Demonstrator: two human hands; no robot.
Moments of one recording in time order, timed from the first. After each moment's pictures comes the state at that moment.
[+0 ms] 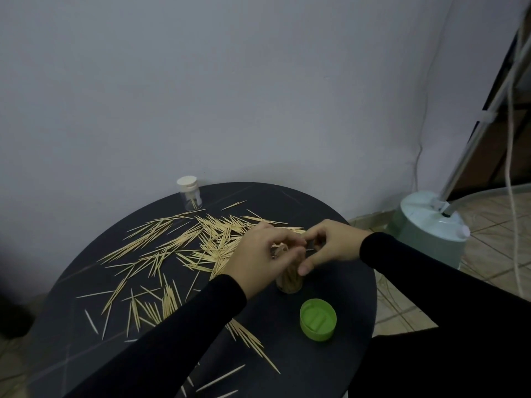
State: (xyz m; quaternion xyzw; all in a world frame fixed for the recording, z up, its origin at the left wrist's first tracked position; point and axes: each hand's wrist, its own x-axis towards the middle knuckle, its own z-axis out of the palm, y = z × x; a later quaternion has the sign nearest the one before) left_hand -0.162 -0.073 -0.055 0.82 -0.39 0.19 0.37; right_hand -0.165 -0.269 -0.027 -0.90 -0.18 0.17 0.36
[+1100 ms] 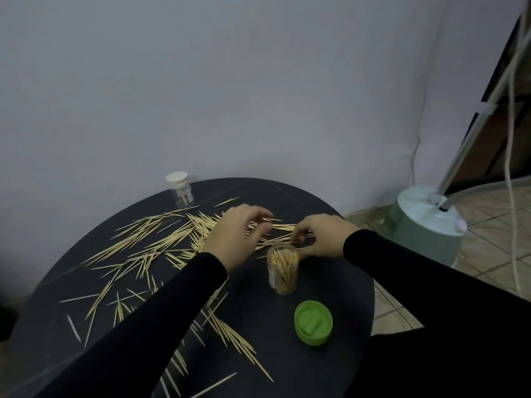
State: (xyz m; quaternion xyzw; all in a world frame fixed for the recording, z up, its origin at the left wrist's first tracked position) left_hand -0.117 -0.064 -0.053 0.91 -0.28 0.13 0.27; right_hand -0.133 -0.267 -0.047 -0.98 -0.10 0.10 0.11
